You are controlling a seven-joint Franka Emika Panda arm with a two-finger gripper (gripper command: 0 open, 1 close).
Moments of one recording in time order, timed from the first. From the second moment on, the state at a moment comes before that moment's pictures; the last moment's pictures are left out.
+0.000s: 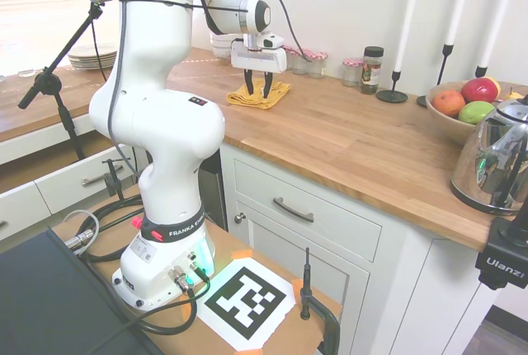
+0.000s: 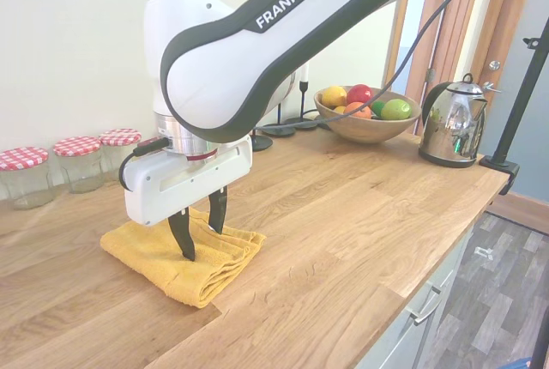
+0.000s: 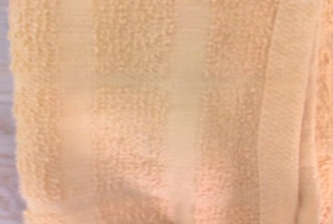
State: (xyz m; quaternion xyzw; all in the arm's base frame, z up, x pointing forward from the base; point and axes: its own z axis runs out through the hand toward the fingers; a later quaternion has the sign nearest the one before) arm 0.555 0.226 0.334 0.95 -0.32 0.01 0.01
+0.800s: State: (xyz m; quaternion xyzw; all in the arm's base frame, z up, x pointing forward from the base) arm 0.557 0.223 0.334 0.95 -0.32 0.01 0.01
